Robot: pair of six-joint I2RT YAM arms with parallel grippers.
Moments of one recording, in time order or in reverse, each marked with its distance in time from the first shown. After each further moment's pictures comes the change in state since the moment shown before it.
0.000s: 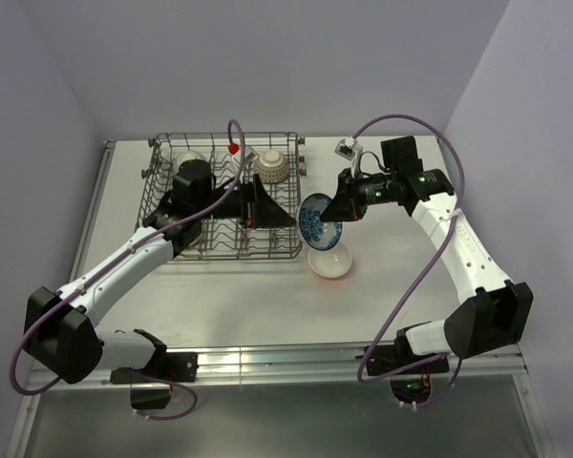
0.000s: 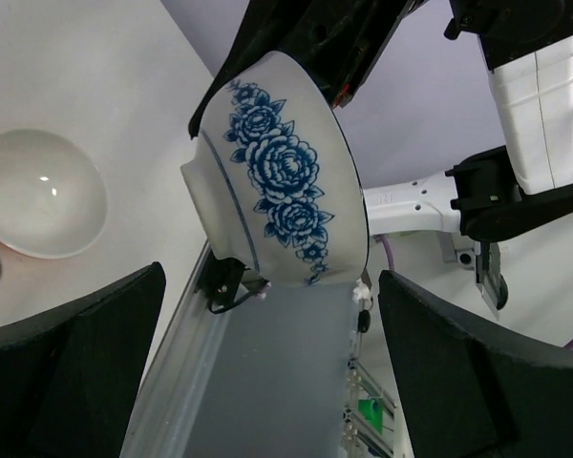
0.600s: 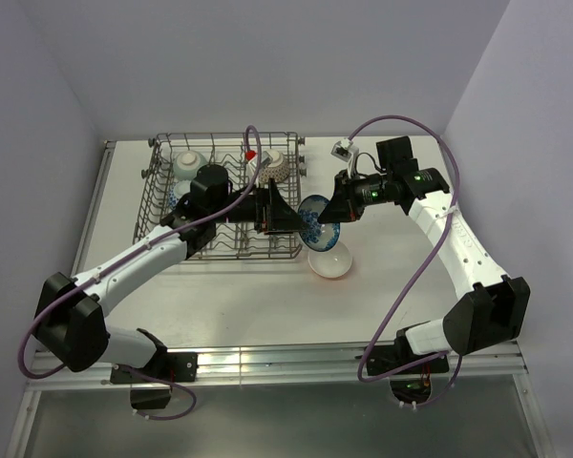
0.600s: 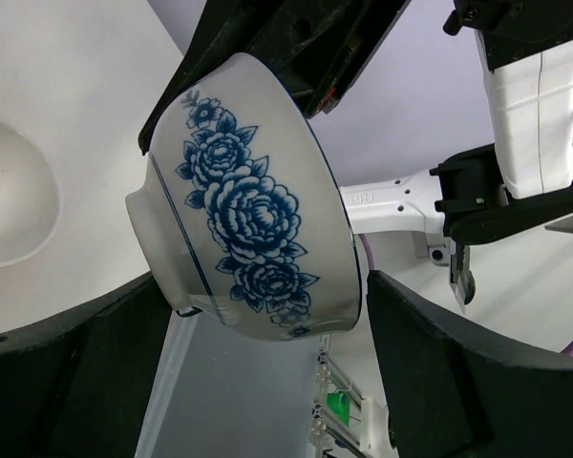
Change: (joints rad) left arm -0.100 0.077 -0.008 0.109 -0.028 -0.116; right arm 0.027 0.026 0.000 -0.001 0.008 0.002
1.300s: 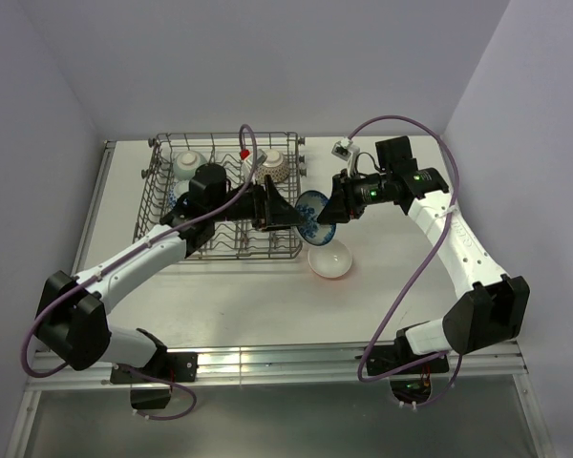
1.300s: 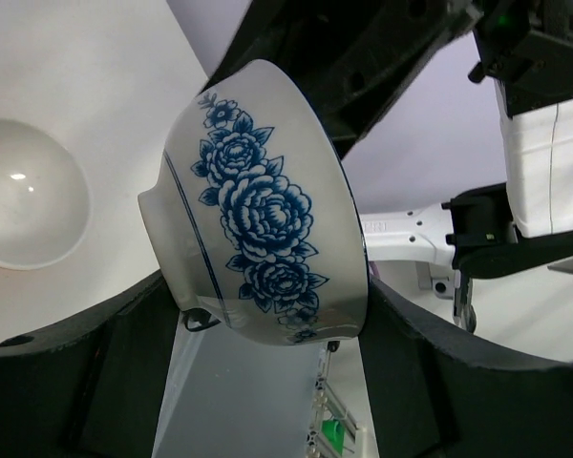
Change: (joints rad) left arm 0.019 0.013 -0.007 0.008 -0.046 -0.030; right arm 0.003 0.003 0.000 0.005 0.045 0.039
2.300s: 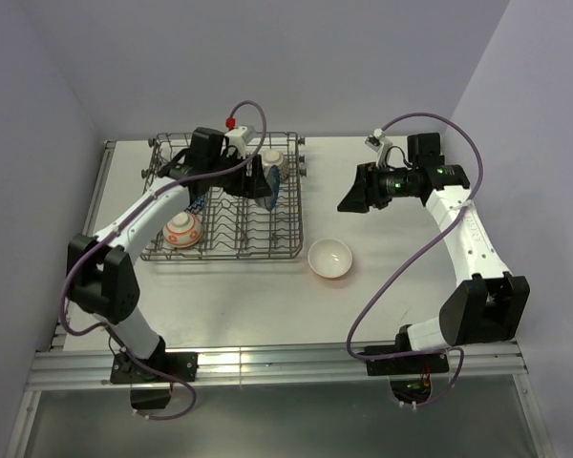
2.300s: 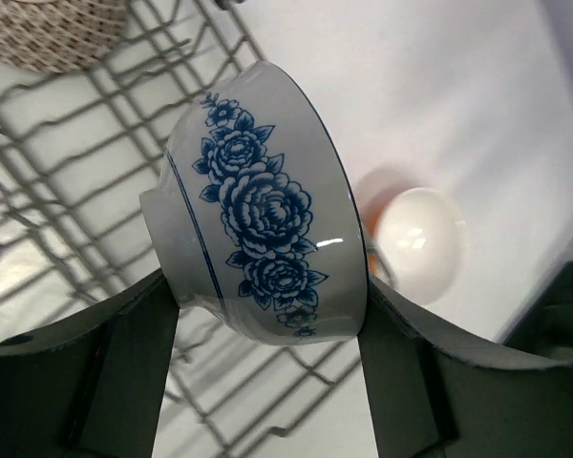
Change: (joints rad) left arm 0.206 0.256 0.377 -0.586 -0.335 0.726; right arm -0.202 0.026 0.008 -0.032 0.015 0.007
